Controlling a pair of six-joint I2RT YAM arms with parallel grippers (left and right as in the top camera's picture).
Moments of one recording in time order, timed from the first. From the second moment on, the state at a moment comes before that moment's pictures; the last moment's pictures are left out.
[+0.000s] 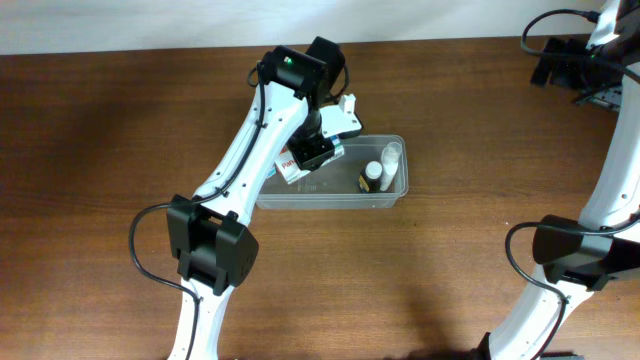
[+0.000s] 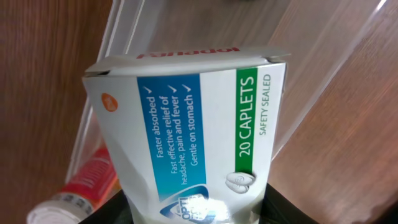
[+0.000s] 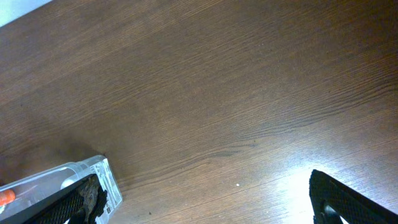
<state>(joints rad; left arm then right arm) -0.50 2.29 2.36 -1.59 0.04 0.68 -0.29 2.11 2.64 -1.69 -0.04 0.13</state>
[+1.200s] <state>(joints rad) -0.50 2.40 2.36 -1.50 0.06 0.95 -0.29 2.11 2.64 -1.69 -0.04 0.13</state>
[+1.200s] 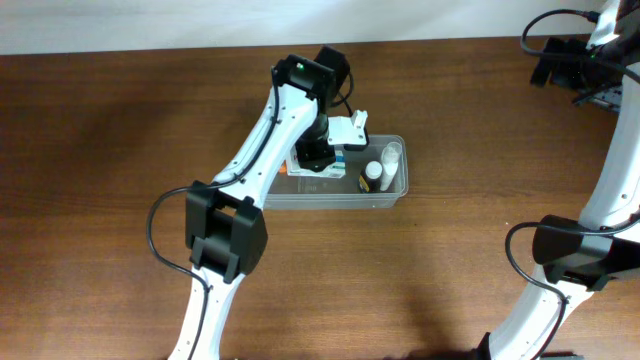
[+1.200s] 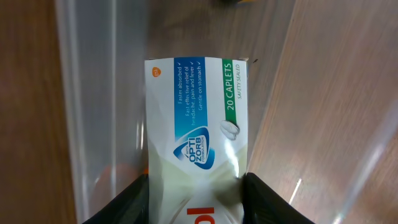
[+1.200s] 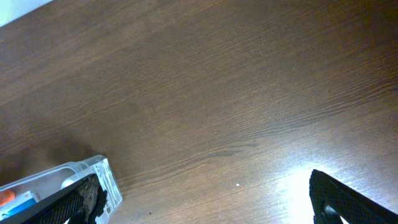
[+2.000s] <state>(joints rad) -0.50 2.43 2.36 -1.45 0.13 0.95 -0.29 2.11 2.64 -1.69 -0.04 0.13</state>
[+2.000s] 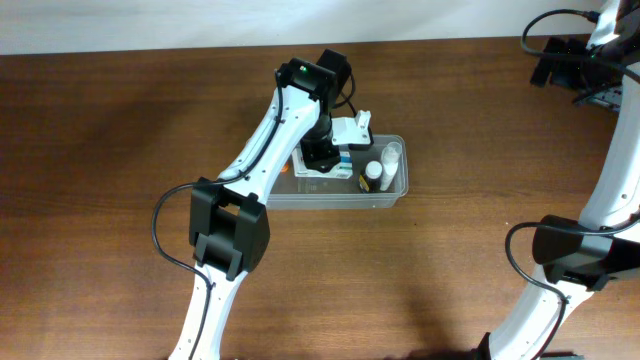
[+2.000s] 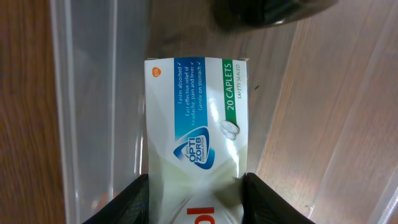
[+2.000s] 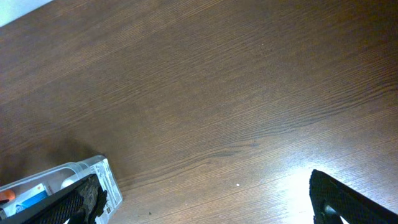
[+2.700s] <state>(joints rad) -0.50 2.50 2.36 -1.45 0.16 0.95 -0.29 2.11 2.64 -1.69 -0.04 0.13</state>
